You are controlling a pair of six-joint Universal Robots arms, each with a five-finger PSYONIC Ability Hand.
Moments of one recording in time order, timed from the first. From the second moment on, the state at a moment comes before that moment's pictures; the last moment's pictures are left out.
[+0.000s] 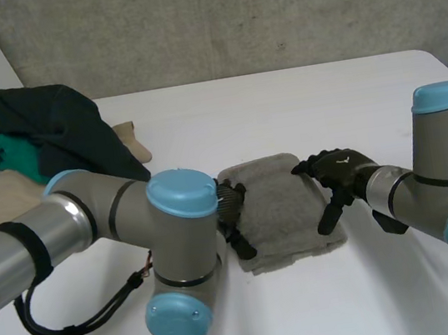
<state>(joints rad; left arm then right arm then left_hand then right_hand) 3.93 -2.42 -1.12 3.10 -1.81 3.35 1.90 -0.94 1.38 0.10 1.29 2.89 0.19 0.21 0.21 0.20 0.05 0.22 0.21 0.21 0.21 0.05</state>
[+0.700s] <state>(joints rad) 4.07 -2.10 -1.14 3.09 -1.11 3.28 1.87 -1.12 1.78 -0.18 1.30 3.05 0.19 0.21 0.21 0.20 0.05 0.21 0.21 0.21 0.21 0.05</state>
